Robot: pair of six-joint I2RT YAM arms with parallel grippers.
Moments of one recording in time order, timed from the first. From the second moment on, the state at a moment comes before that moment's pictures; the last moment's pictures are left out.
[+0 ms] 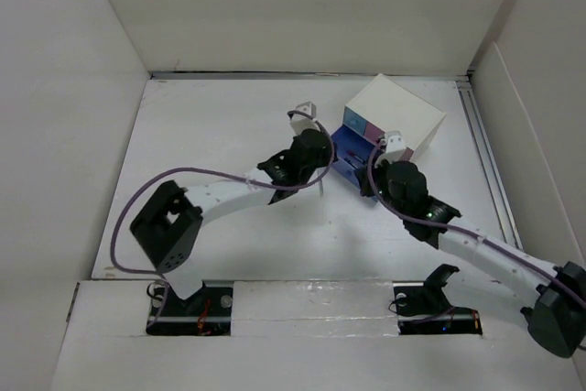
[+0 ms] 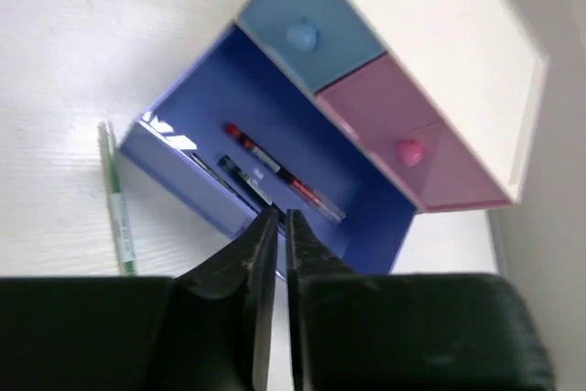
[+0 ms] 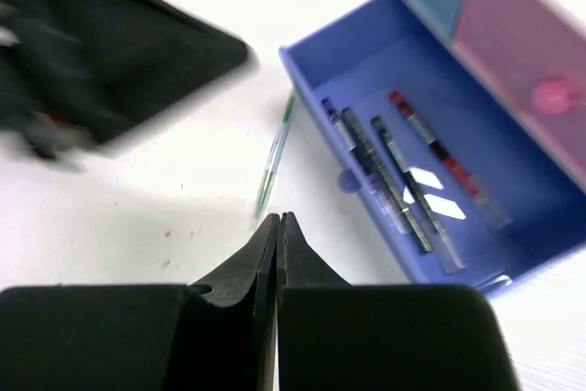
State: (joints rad) left arm -0.90 1.73 1.18 0.13 -0.39 -0.84; right arm 0.68 0.93 0.59 0.05 0.26 0.32
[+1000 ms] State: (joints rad) left arm -0.84 1.06 0.62 0.17 -0.61 -0.64; right arm 0.79 1.71 0.85 0.20 0.32 0.36
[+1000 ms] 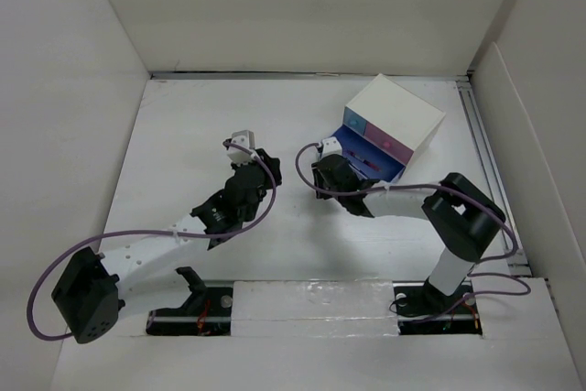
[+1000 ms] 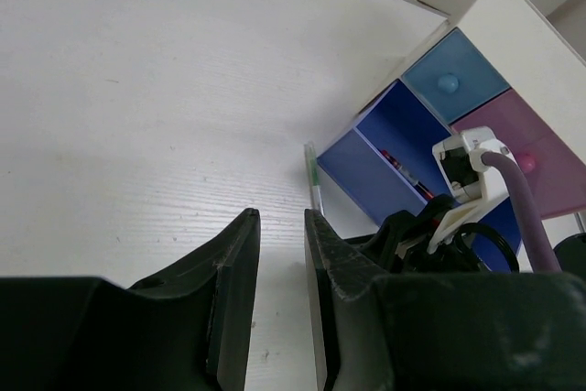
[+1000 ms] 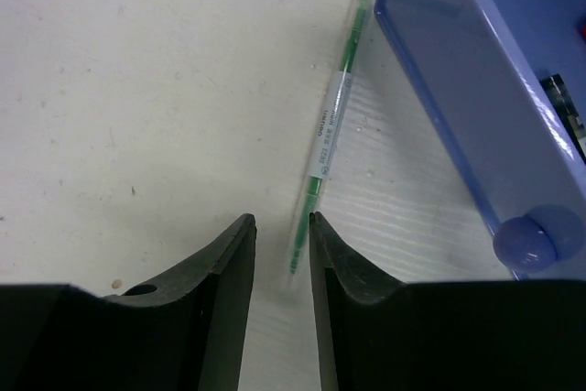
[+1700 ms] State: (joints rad) left arm -0.84 1.00 0.56 0.19 -0.63 -0.62; right arm 0.84 1.69 0.85 0.19 0.41 0.38
